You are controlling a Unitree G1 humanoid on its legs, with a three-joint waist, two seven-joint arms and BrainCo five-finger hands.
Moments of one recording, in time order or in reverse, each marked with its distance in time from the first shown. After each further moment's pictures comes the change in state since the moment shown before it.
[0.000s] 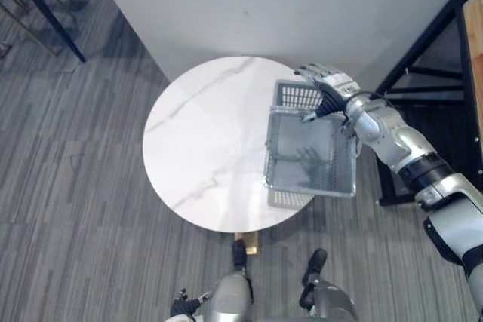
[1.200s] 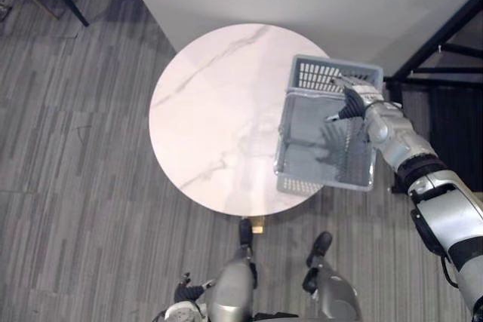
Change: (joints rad) left arm -0.034 0.015 -0.101 -0.023 0.021 -0.019 0.038; right arm -0.019 0.078 -0.197 0.370 -0.099 0.022 -0.059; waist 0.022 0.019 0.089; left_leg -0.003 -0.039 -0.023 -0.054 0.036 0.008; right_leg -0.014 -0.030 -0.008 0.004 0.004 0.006
